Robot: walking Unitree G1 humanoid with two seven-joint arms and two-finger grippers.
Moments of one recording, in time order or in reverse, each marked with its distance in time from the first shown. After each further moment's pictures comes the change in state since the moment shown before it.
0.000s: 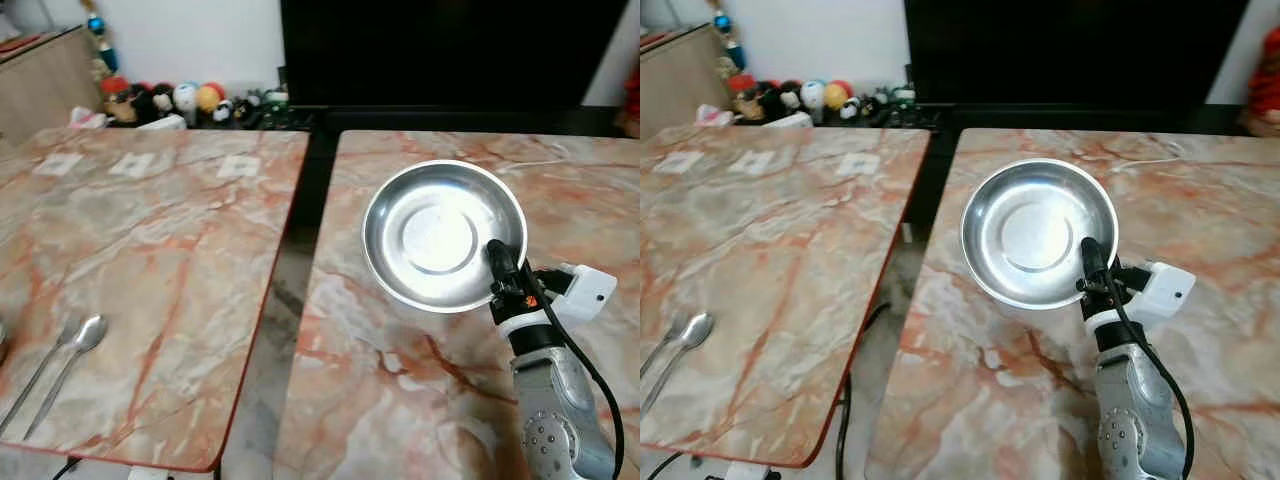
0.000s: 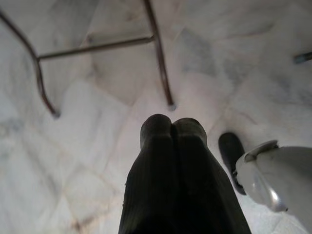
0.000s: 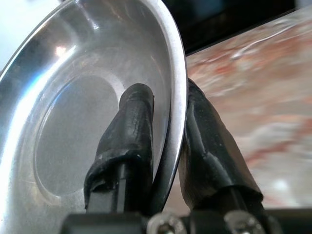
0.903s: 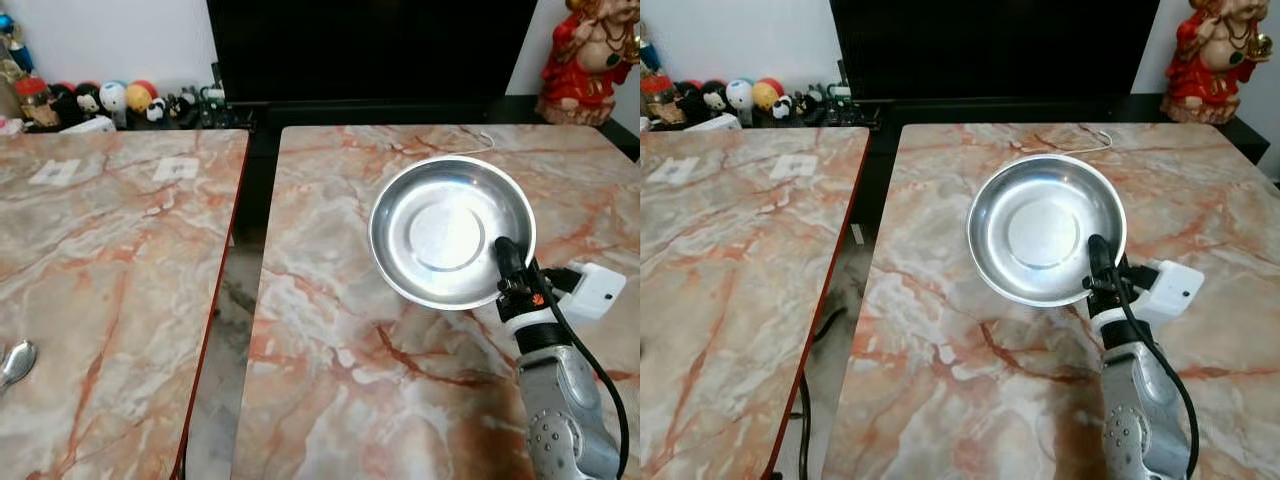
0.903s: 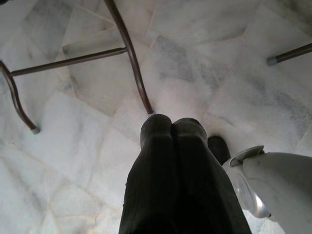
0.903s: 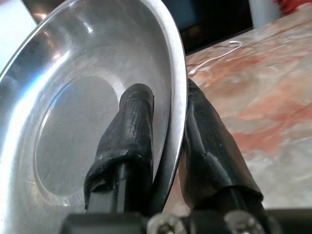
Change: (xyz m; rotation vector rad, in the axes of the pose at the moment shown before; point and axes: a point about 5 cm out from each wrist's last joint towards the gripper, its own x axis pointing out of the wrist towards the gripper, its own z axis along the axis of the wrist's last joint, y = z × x) left arm 0.000 -0.003 -0.002 -0.023 0.004 0.010; right arm 0.002 0.001 0.002 -0.007 -0.010 0.007
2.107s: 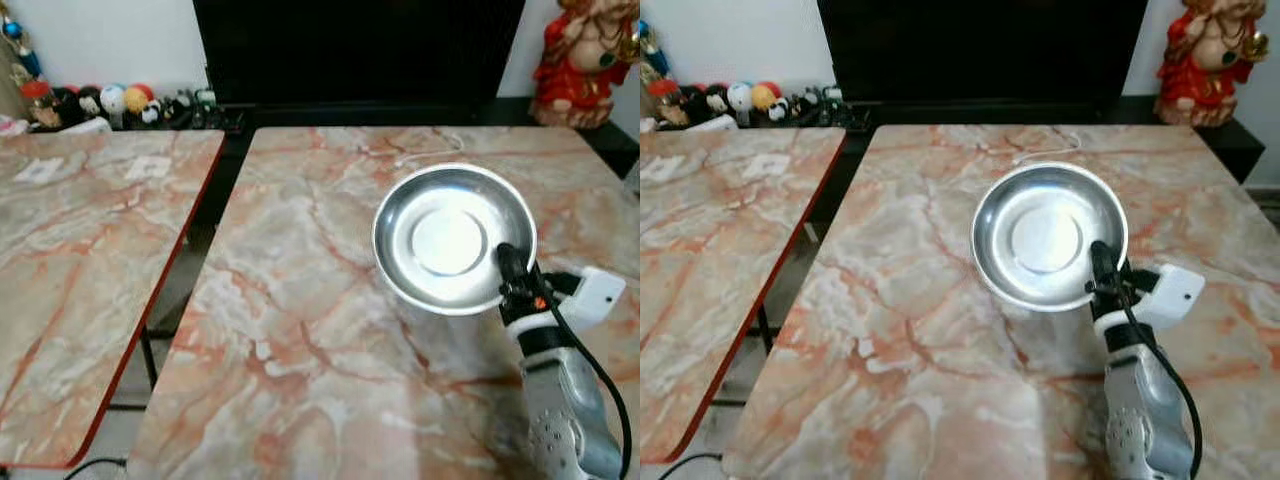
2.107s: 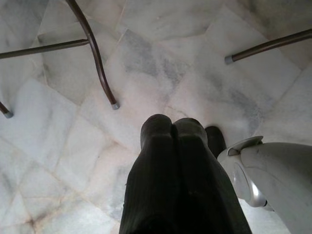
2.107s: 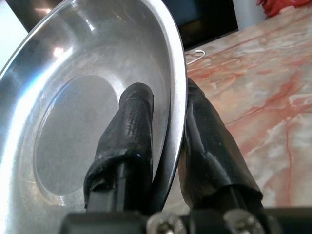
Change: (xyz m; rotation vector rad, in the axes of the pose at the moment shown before) left arm -0.001 -0.004 -0.005 -0.012 0.019 -0.014; right arm -0.001 -0.009 -0.002 -0.016 0.014 -0.020
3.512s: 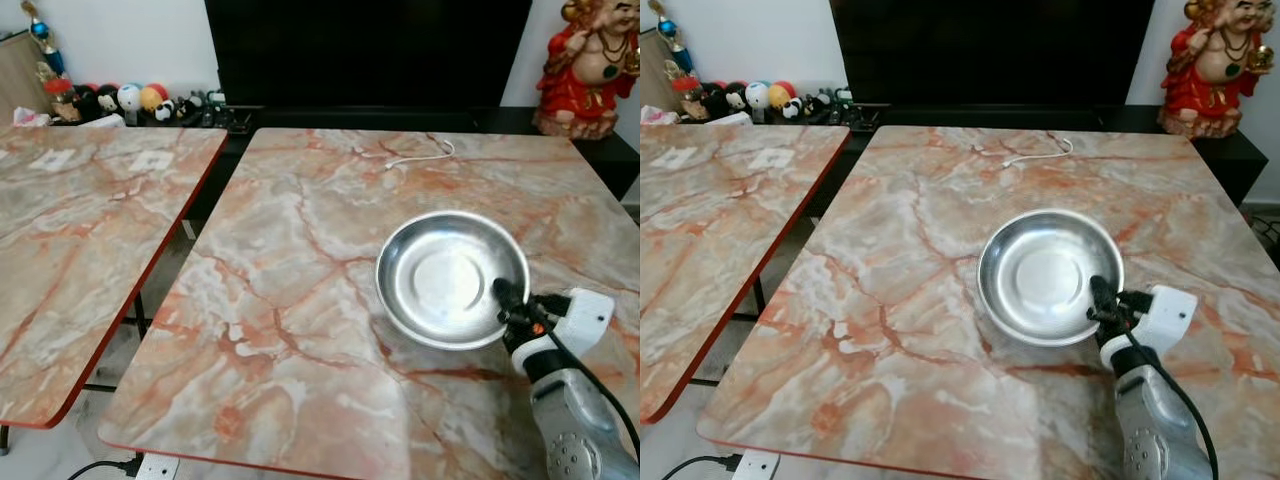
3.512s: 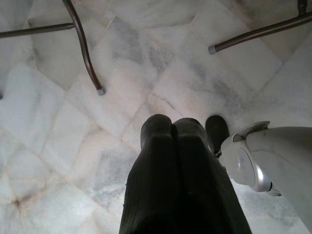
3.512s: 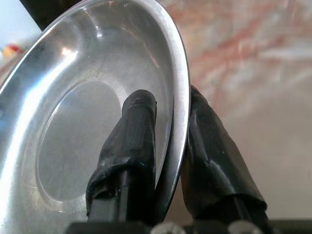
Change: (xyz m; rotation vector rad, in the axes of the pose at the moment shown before) left arm -0.001 -0.002 -0.004 0.005 0.013 -0.005; right arm -0.025 -0.027 -0.023 -0.066 0.276 -0.097
